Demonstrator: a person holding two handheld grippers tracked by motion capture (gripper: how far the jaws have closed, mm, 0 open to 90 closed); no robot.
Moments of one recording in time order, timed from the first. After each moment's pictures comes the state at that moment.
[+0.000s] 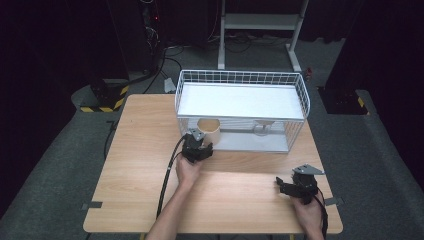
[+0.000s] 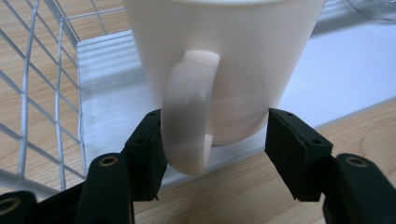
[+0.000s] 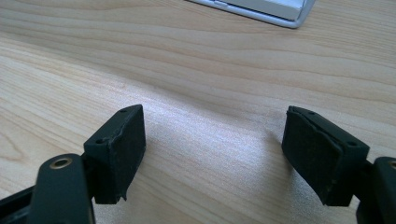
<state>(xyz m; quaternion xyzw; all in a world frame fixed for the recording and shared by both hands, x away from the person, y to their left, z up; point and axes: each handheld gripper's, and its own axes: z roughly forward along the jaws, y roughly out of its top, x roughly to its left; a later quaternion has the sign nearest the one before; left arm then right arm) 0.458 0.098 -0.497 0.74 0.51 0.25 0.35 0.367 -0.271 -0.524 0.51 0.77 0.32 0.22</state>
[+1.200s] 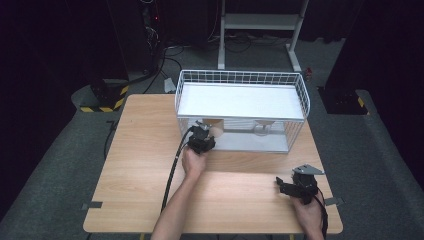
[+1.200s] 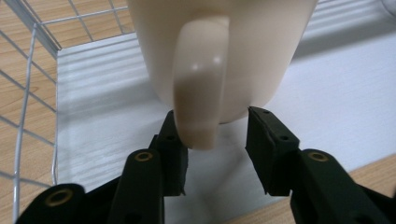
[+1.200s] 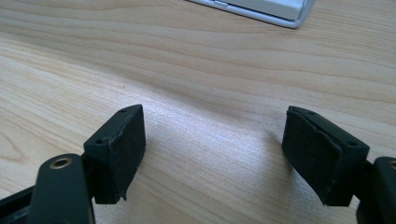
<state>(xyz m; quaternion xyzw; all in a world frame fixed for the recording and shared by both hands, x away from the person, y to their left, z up) 0.495 0.081 -0.498 0.75 0.52 0.24 0.32 0.367 -0.271 -0.524 0.51 0.77 0.32 0.22</state>
